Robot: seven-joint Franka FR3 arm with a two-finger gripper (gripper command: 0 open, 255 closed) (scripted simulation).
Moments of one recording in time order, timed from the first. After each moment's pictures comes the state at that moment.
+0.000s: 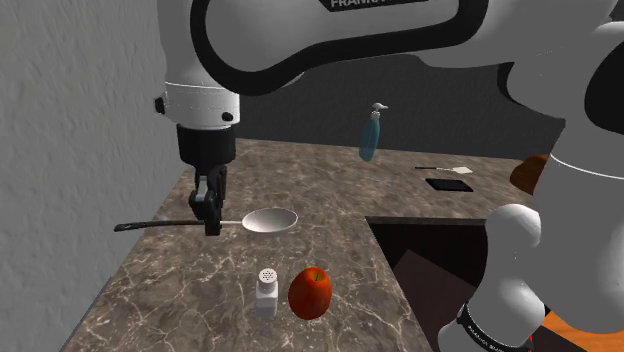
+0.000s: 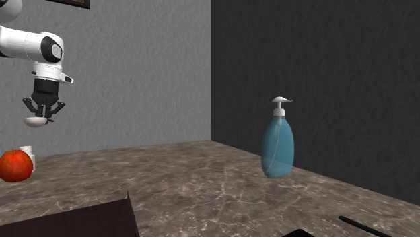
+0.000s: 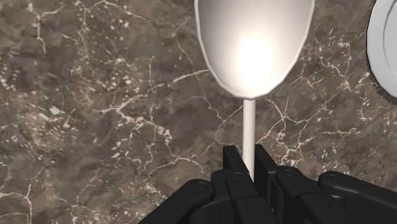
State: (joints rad) arm 0.66 0.16 0.03 -1.68 0.11 1.79 -0.18
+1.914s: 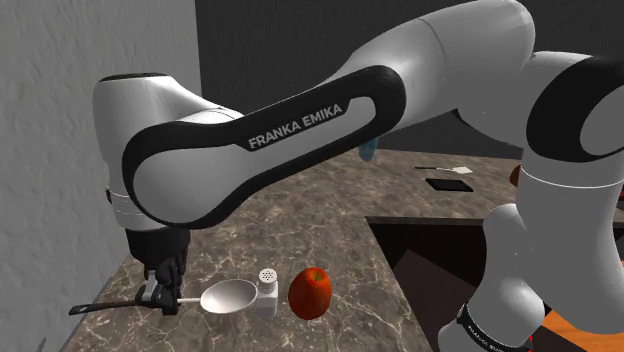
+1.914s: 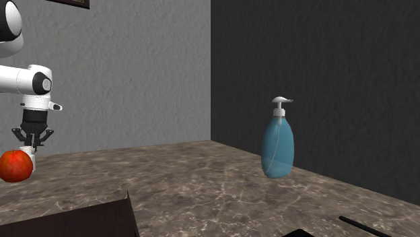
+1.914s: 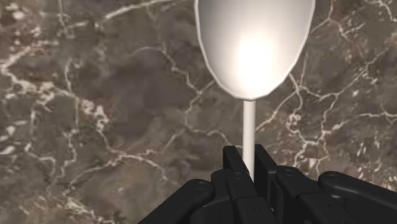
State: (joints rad) arm 0.72 0.39 0.06 -1.66 0.10 2.01 -0.10
